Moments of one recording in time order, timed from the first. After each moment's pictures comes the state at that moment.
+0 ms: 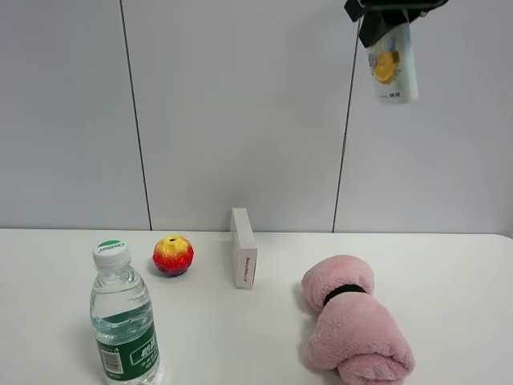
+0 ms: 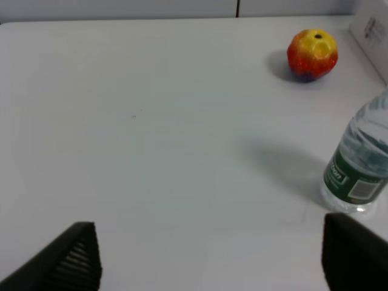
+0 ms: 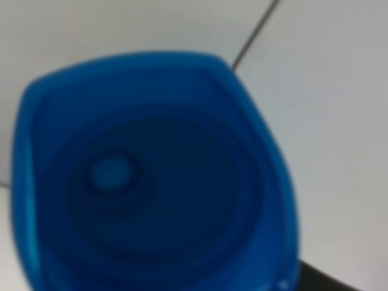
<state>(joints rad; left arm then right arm) 0.03 -0.01 -0.51 -0.06 1.05 0.04 0.43 1.55 -1.54 -0.37 0.63 0.07</state>
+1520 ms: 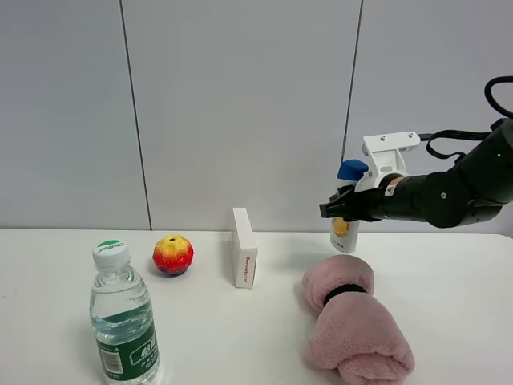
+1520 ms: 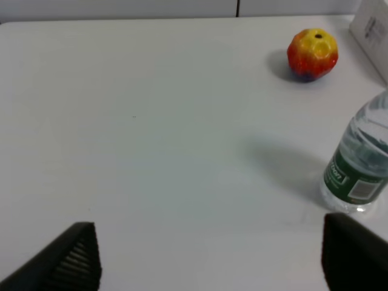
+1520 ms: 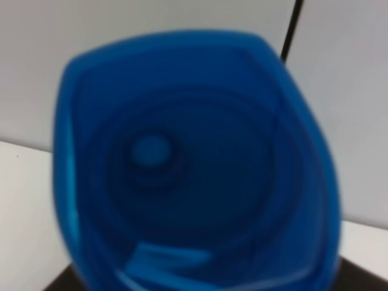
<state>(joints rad) 0.03 -0.01 -0.51 -0.06 1.05 0.04 0.27 2.03 -1.01 -0.03 -0.60 -0.04</state>
